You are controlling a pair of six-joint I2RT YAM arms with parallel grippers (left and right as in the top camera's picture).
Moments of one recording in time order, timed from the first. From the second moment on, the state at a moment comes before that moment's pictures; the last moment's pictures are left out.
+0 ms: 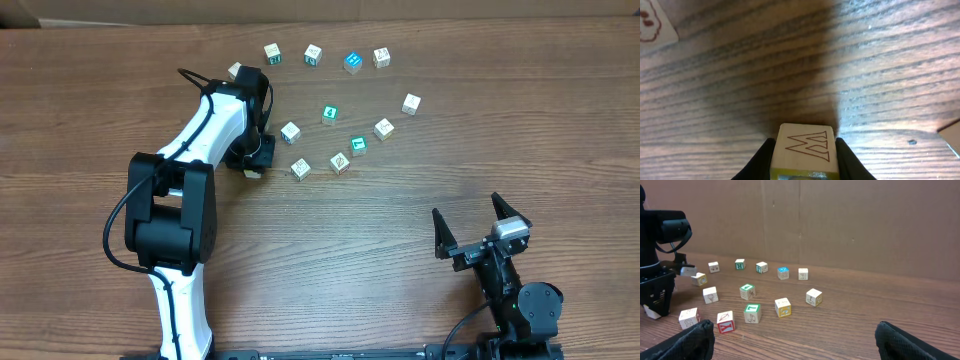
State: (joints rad) left arm -0.21 2.18 1.63 -1.06 -0.03 -0.11; right arm 0.03 0.01 0.02 -0.02 -0.22 -0.01
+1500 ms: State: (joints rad) left arm -0.27 1.62 1.65 -1.56 0.03 -0.33; right arm 0.03 0.01 0.02 -0.02 -0.22 -0.01
